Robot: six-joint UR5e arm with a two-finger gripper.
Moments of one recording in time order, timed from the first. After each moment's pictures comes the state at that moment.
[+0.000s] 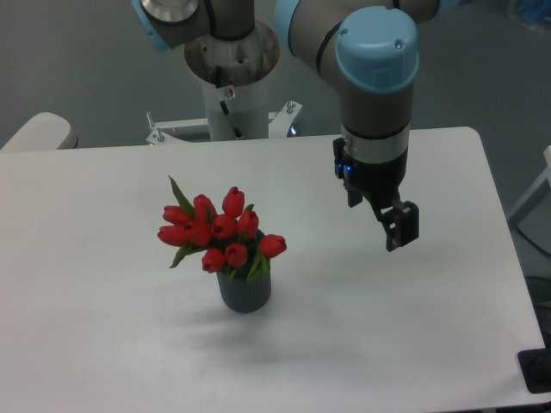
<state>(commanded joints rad) 2.52 -1.87 -1.33 -1.28 1.61 1.60</state>
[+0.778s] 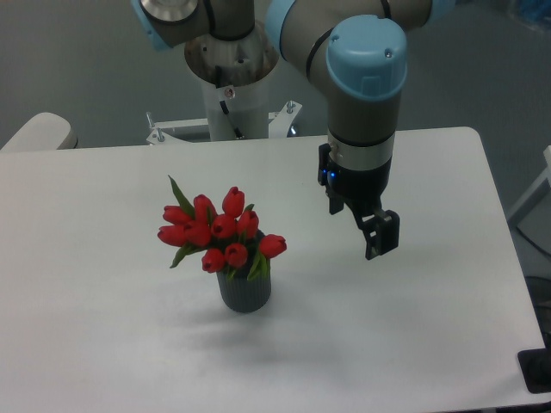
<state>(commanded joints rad) 2.52 -1.86 -1.37 -1.28 1.47 1.58</state>
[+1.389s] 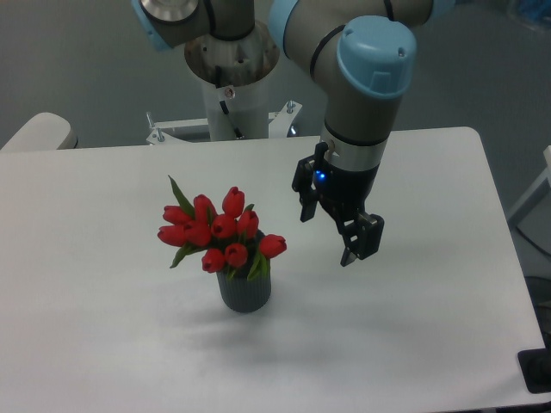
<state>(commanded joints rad) 2.53 -1.86 -1.37 -1.32 1.33 1.47</state>
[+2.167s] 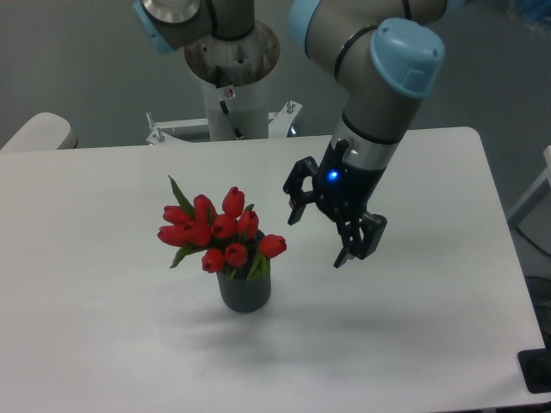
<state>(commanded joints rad) 2.61 -1.85 -1.47 -1.31 1.03 1.35</state>
